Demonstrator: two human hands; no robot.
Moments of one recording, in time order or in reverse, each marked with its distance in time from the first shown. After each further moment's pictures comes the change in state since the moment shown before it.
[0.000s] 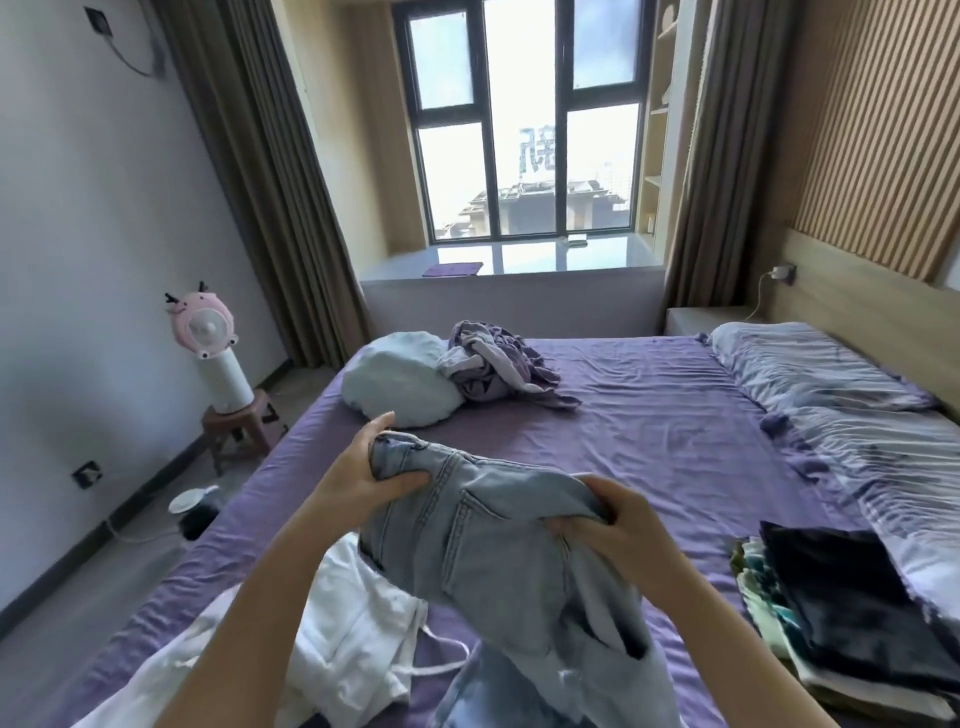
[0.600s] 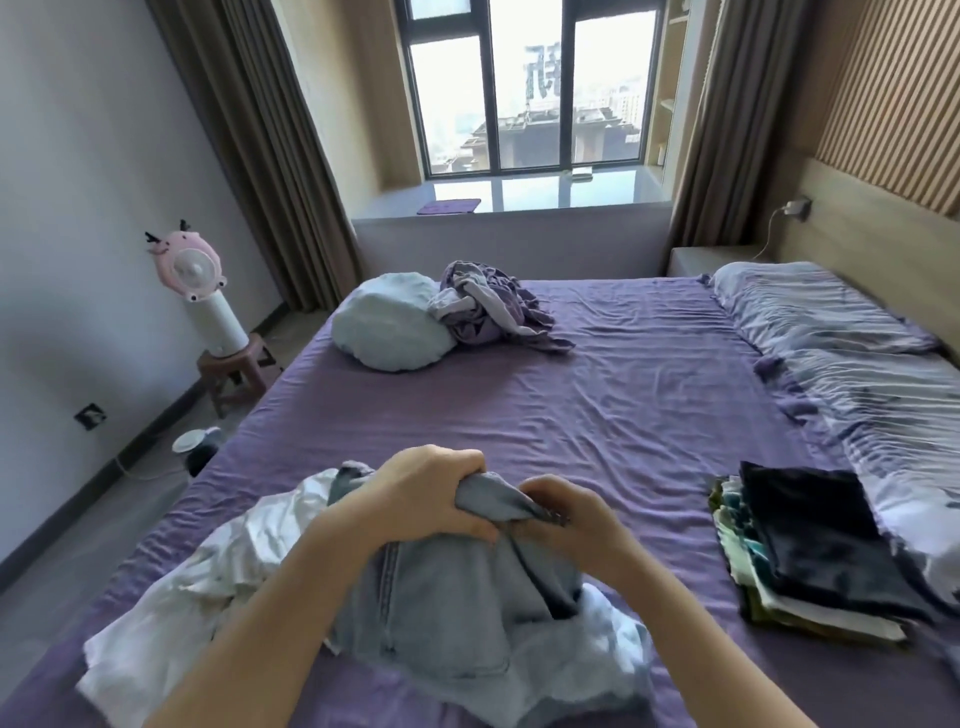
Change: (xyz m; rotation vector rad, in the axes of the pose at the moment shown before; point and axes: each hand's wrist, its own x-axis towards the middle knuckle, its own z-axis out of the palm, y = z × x) left_hand -0.033 0.042 0.089 0.716 -0.395 0.353; right_hand -0.023 0.057 0.010 -0.090 -0.185 0.097
